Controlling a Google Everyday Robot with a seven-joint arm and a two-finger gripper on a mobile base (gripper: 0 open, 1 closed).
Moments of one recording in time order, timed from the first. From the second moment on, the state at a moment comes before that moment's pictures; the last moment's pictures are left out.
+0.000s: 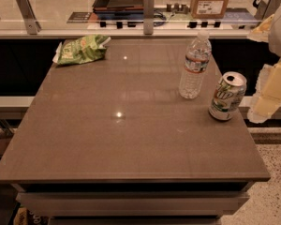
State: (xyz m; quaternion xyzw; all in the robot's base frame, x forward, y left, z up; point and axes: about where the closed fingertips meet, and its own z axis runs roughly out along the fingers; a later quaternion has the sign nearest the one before) arm 0.438 -0.212 0.993 -0.60 0.78 -0.05 0.18
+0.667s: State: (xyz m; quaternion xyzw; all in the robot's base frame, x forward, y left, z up) arm 0.442 -0.218 0.996 -0.60 0.78 -0.05 0.20
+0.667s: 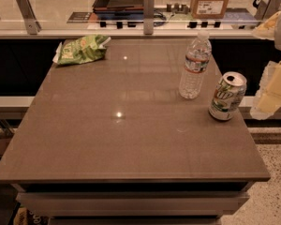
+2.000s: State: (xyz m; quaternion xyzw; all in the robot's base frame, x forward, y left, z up) arm 0.484 -0.252 0.963 -0.55 0.76 0.08 0.34
